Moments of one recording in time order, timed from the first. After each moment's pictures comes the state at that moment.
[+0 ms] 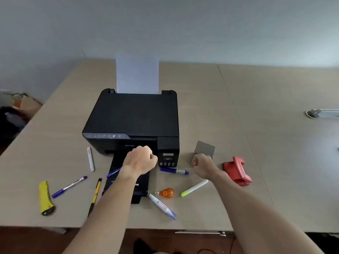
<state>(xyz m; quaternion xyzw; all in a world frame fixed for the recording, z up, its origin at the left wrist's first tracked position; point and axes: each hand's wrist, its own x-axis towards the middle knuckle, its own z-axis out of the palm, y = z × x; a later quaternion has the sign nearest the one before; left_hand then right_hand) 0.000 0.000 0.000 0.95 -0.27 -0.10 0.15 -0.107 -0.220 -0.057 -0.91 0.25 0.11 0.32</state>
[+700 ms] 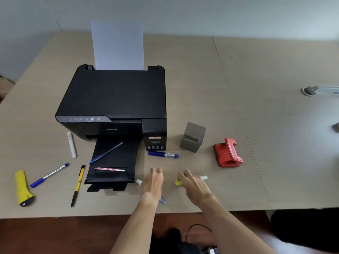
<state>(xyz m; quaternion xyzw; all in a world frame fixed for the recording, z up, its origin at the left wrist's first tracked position) -0.107 -0.042 -0.125 0.93 -0.26 -0.25 -0.03 -0.199 -0.180 -0.131 -0.98 0.09 0.12 0.15</state>
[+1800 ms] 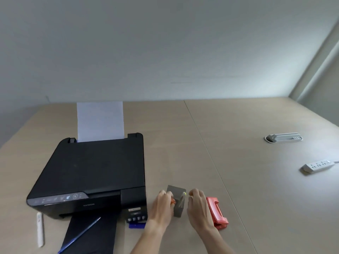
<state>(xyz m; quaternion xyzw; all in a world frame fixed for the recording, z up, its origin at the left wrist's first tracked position) -0.048 -0.168 -0.060 0.90 -0.34 -0.13 0.26 -0.138 -0.273 -0.055 -0.87 0.35 -0.15 0.31</state>
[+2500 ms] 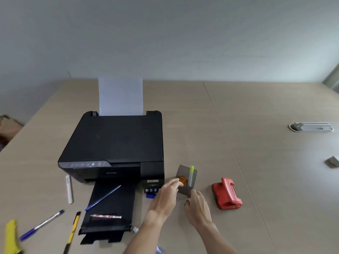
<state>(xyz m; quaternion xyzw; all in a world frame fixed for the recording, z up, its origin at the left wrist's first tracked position) -0.060 -0.106 -0.074 0.85 -0.37 -0.13 0.35 -0.147 -0.209 -0.098 -0.89 0.34 0.00 0.29</state>
